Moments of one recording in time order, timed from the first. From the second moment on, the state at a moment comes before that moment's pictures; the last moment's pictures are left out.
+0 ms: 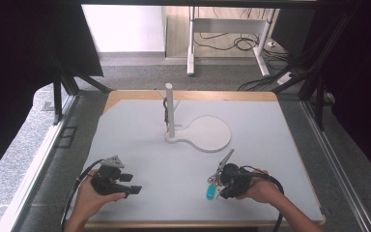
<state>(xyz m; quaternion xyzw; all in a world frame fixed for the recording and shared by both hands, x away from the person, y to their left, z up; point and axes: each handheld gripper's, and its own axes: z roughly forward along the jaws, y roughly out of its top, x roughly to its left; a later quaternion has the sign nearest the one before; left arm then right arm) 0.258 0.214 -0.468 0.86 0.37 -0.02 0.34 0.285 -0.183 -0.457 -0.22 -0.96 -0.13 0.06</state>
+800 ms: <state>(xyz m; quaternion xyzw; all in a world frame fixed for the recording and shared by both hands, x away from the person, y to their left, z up) 0.257 0.218 -0.469 0.85 0.39 -0.02 0.35 0.326 -0.198 -0.397 -0.28 -0.93 -0.21 0.10</state>
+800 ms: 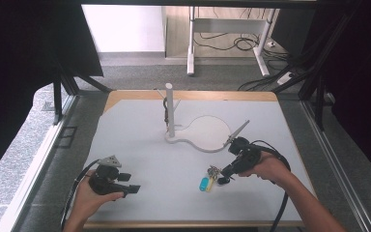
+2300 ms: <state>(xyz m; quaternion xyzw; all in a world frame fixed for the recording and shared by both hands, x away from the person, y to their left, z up) 0.258 0.218 -0.471 0.86 0.38 -0.01 0.34 0.367 -0.199 -0.310 -0.32 -0.92 -0.23 0.06</state>
